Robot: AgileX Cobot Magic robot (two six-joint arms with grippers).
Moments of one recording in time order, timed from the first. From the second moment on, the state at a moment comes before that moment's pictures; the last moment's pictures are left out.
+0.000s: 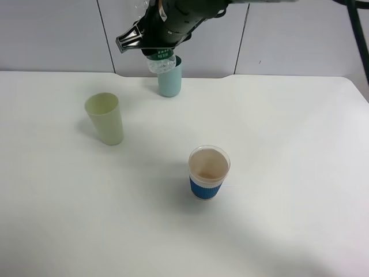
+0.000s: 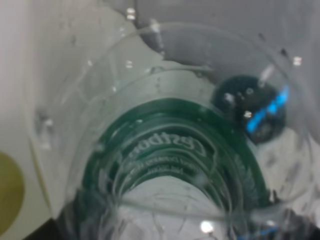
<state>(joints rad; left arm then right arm) 0.13 -0.01 -0.50 0.02 1.06 -0.02 0.80 1.93 -1.61 -0.50 0.50 0.48</state>
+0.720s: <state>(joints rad) 0.13 -0.01 -0.50 0.02 1.06 -0.02 0.63 1.82 -1.21 -0.13 0.05 0.13</state>
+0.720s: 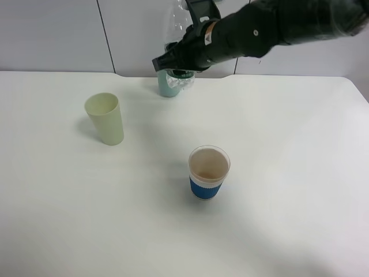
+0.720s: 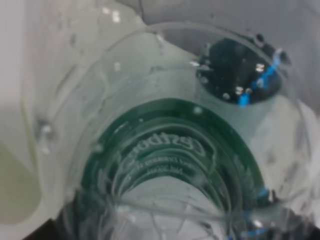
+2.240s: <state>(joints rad) 0.13 -0.01 -0.50 0.02 1.06 -0.02 0.41 2.03 -0.79 0.34 -0.73 -0.27</state>
